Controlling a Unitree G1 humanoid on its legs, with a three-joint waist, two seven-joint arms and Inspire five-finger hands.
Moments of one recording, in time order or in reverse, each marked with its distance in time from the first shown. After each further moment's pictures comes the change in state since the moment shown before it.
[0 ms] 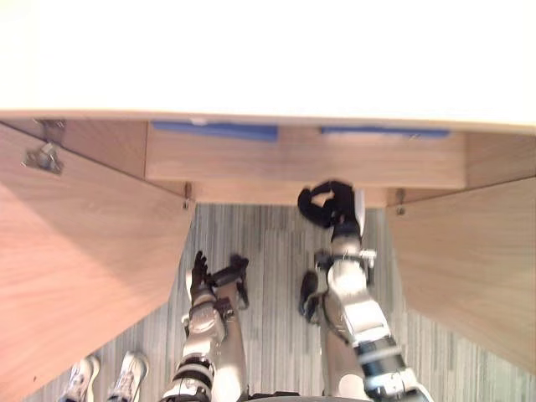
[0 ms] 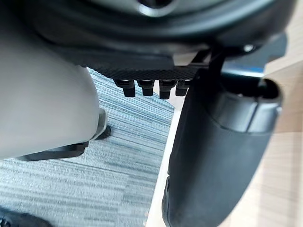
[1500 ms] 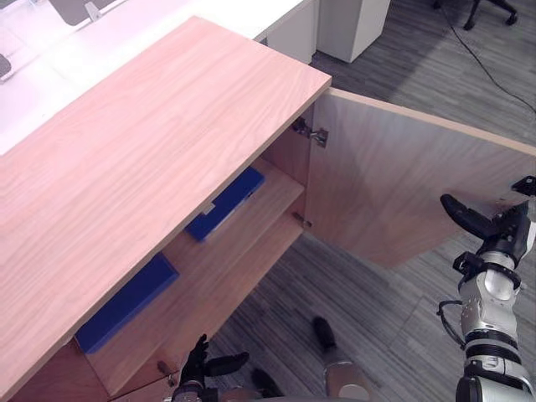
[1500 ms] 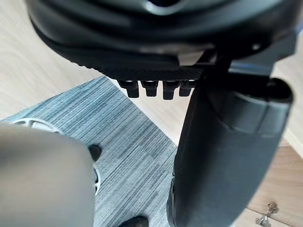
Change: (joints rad) left arm 0.205 0.086 -0.038 0.163 0.104 -0.022 -0.190; right arm -0.276 -0.523 -0.585 0.457 0.711 -0.230 0.141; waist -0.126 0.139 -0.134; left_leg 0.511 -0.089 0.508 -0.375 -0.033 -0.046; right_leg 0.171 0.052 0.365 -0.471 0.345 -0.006
